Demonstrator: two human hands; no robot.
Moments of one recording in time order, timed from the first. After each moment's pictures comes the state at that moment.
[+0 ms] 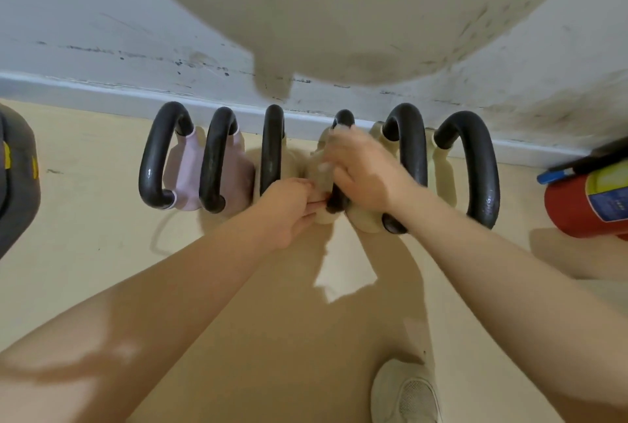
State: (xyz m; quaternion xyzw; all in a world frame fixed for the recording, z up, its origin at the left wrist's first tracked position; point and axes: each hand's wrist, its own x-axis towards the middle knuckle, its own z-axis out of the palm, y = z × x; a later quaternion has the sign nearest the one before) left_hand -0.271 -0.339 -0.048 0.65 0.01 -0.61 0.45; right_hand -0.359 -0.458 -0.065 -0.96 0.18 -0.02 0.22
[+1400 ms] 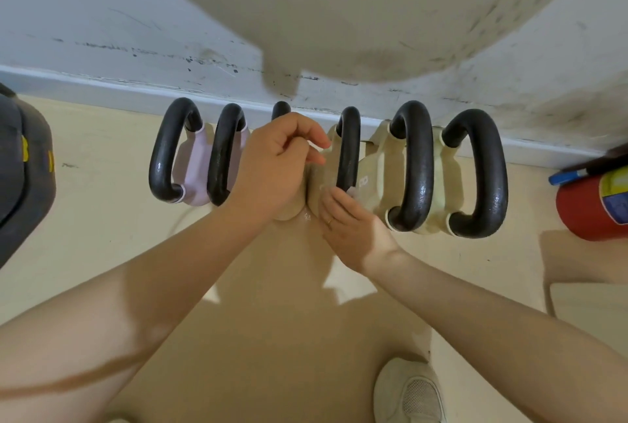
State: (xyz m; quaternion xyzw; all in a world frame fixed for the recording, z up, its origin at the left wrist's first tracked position) left_hand -0.253 -0.329 -0.015 0.73 -0.31 -0.30 0.54; right_hand -0.399 -0.389 -0.130 -0.95 0.01 0.14 -0.29
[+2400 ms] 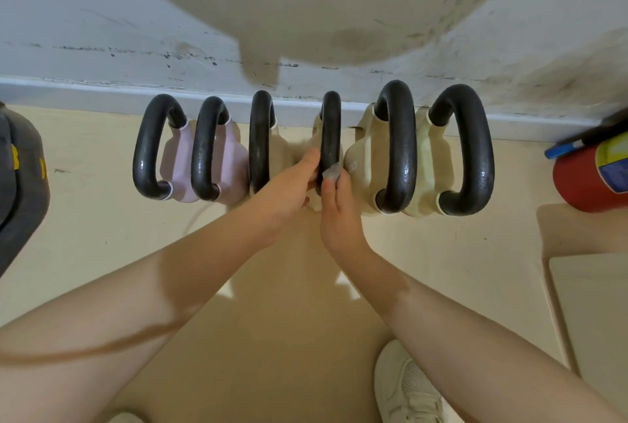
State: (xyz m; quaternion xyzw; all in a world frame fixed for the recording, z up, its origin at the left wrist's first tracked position) left_hand -0.287 -0.331 -0.049 0.70 -0.20 -0.56 0.39; right_hand -0.376 -0.360 -0.124 -0.68 0.46 -0.24 0.52
